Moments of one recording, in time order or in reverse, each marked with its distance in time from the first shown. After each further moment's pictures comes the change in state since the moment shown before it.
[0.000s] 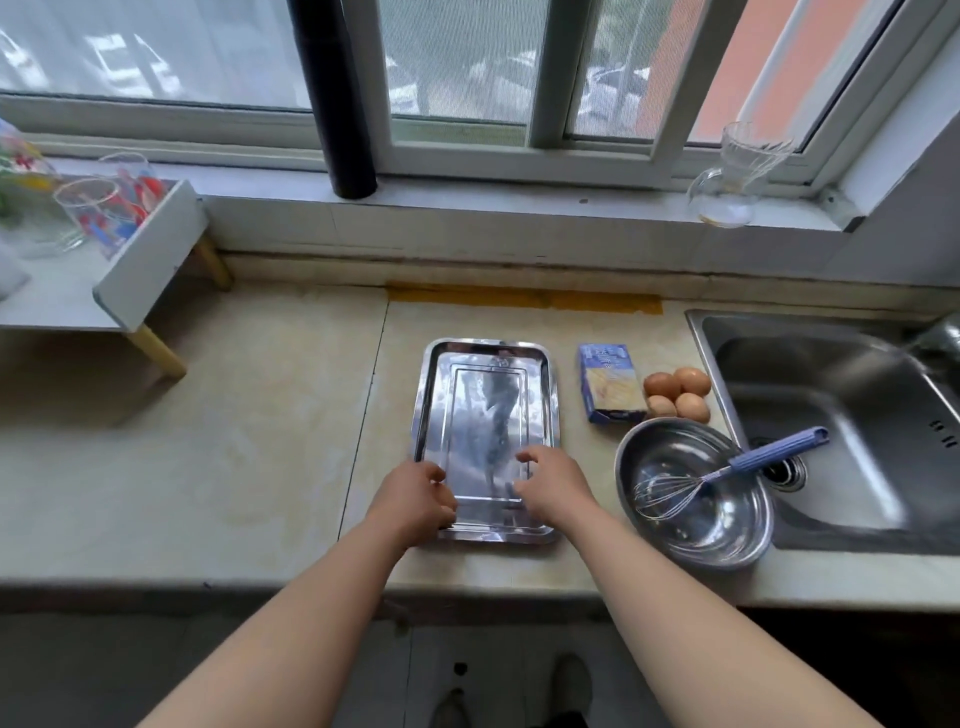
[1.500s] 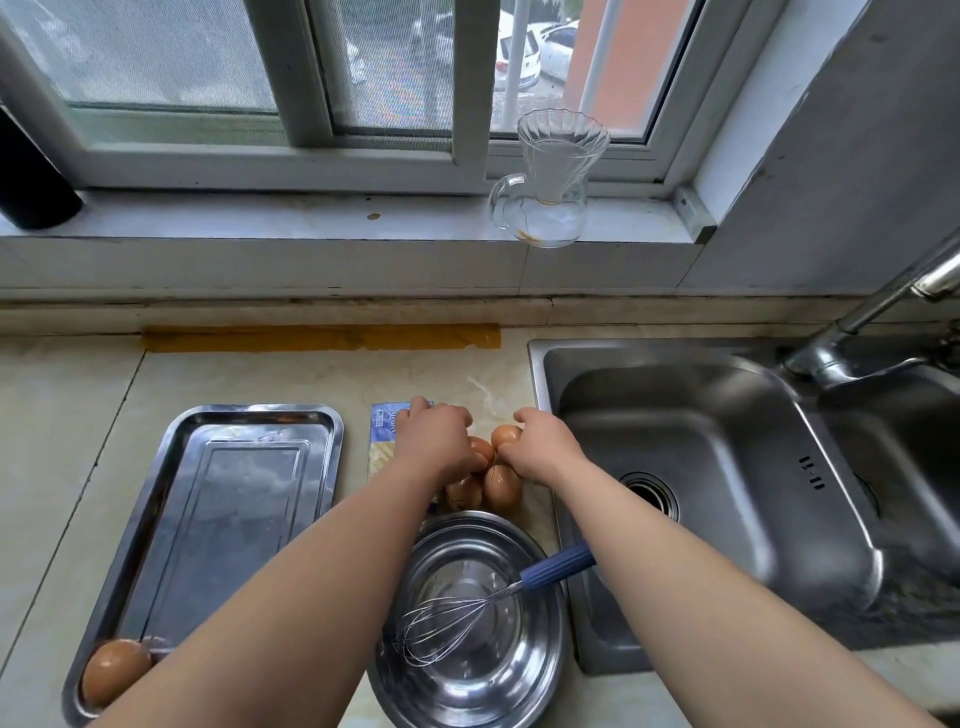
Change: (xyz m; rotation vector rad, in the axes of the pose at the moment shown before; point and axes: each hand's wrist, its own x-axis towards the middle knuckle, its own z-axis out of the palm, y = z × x) left_hand 0.157 0.303 0.133 0.474 0.037 0.214; right_hand 0.143 0.150 -0.220 -0.036 0.007 0.124
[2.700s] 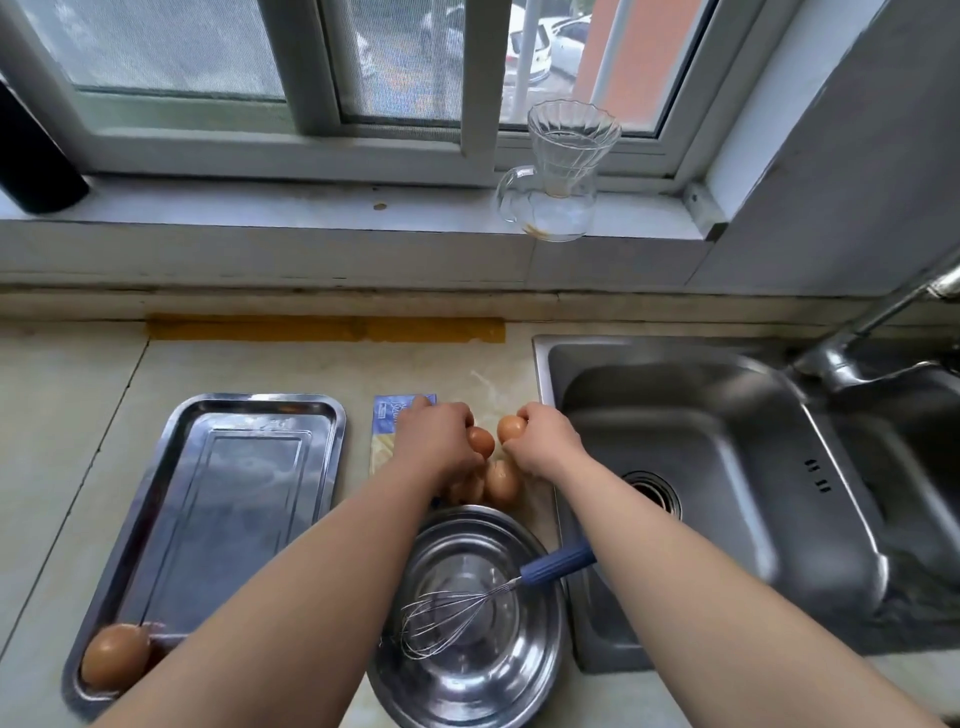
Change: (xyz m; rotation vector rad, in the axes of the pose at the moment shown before) left_hand -0.003 -0.006 0.008 -0.080 0.036 -0.013; right_hand 0.012 0.003 0.005 -0.049 0.045 0.004
